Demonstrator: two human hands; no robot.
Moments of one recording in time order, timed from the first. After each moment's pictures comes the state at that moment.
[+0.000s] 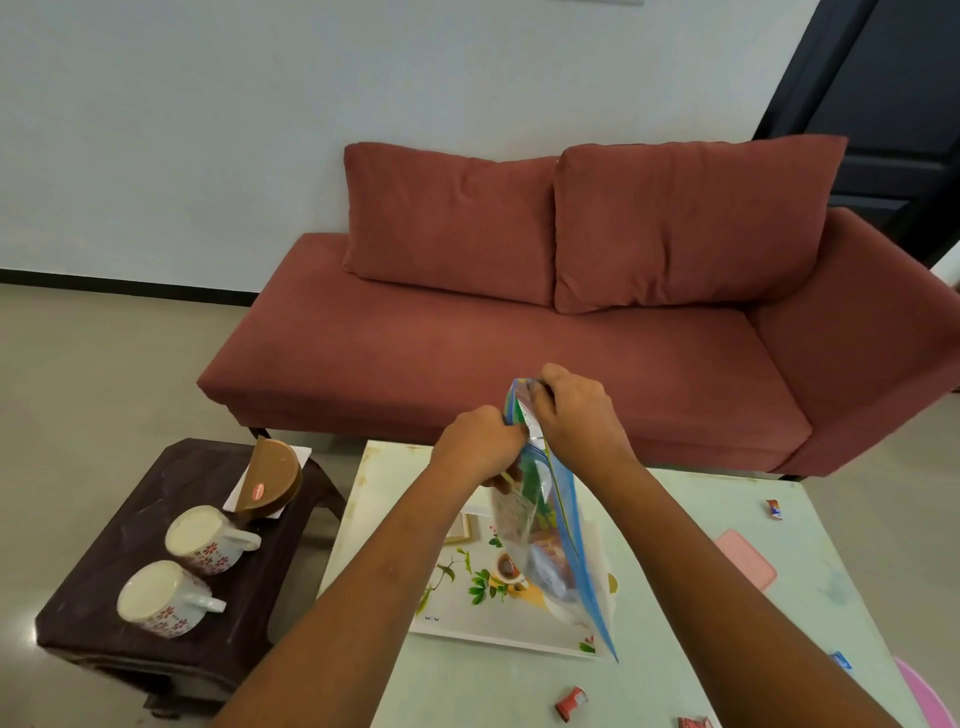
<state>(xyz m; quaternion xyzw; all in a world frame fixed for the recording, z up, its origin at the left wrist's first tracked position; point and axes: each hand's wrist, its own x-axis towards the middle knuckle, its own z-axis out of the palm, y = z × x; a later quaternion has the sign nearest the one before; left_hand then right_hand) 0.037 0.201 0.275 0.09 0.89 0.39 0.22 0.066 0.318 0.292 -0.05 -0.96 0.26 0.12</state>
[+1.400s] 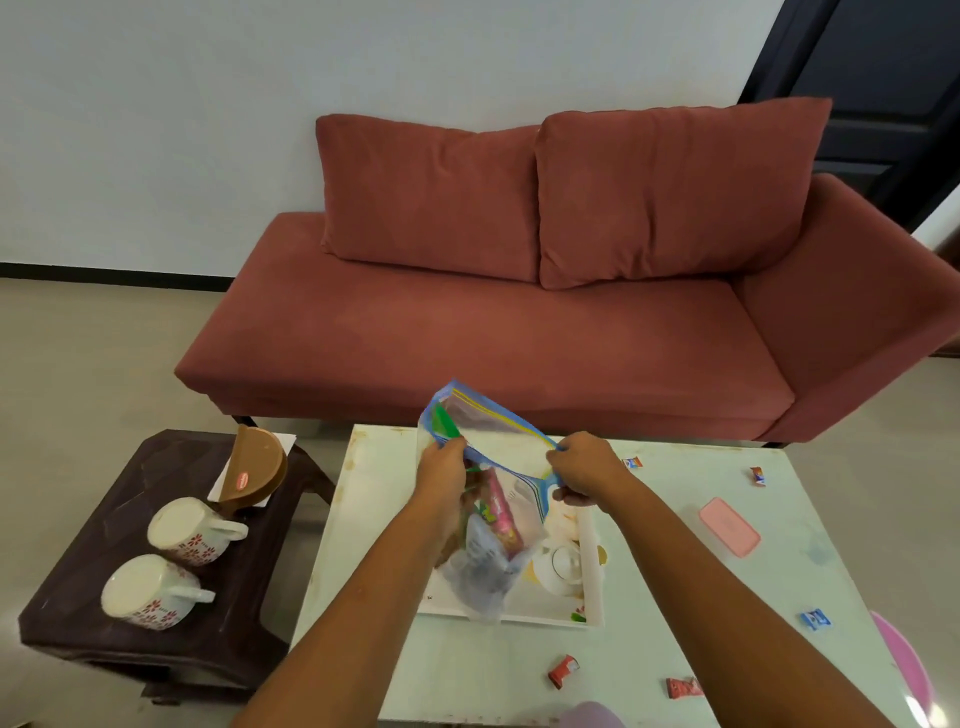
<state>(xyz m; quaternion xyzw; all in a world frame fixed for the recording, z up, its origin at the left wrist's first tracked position) 0.059 0.193 0.213 -0.23 0.61 0.72 0.25 0.089 0.348 0.221 -0.33 -0.82 0.44 -0.16</state>
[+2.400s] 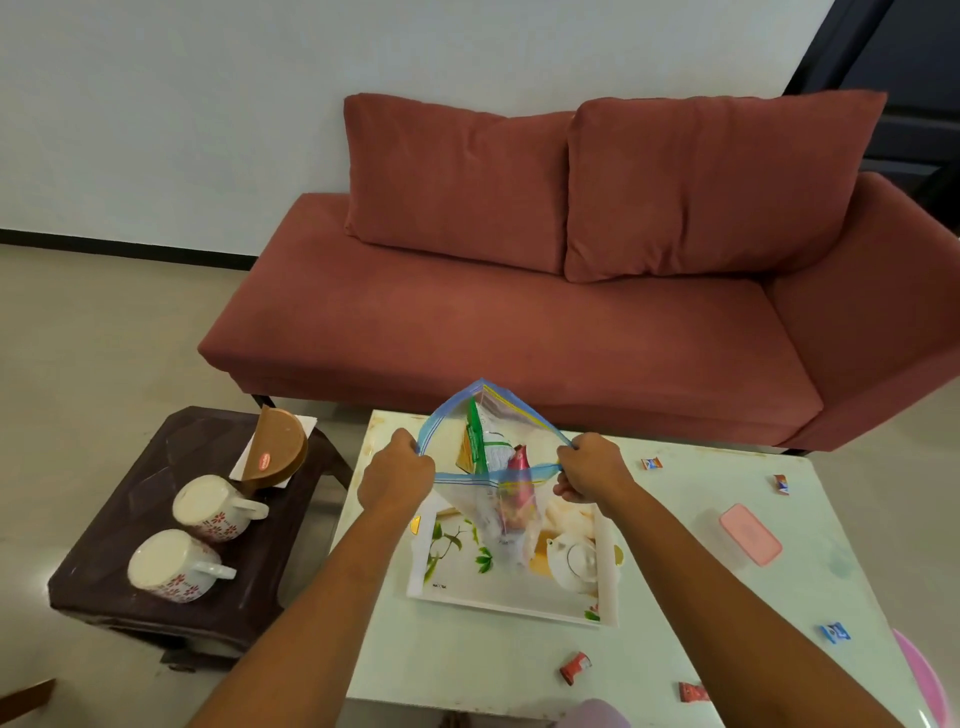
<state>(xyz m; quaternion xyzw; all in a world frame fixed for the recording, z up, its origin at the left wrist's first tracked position) 0.021 0.121 0.165 -0.09 0.94 0.29 0.16 0.071 0.328 0.196 -0.34 -0.81 0.46 -0.12</state>
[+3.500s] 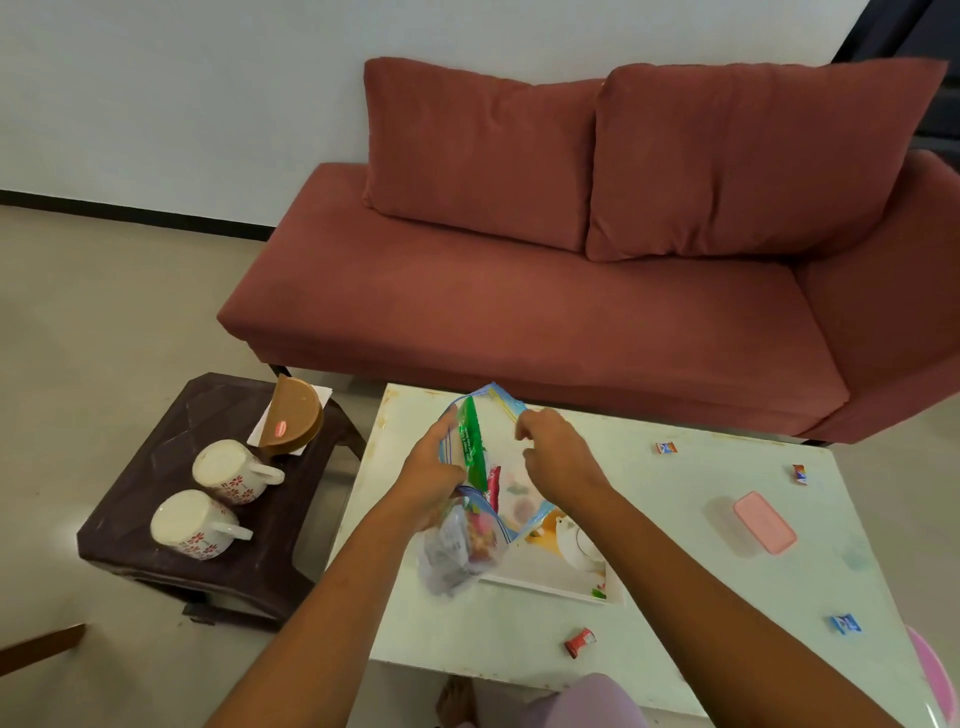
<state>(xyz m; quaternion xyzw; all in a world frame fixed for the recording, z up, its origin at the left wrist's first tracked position) 0.056 0.121 0.171 -0.09 0.72 0.63 0.29 0.077 0.281 0.187 -0.08 -0.97 0.23 -0.08</state>
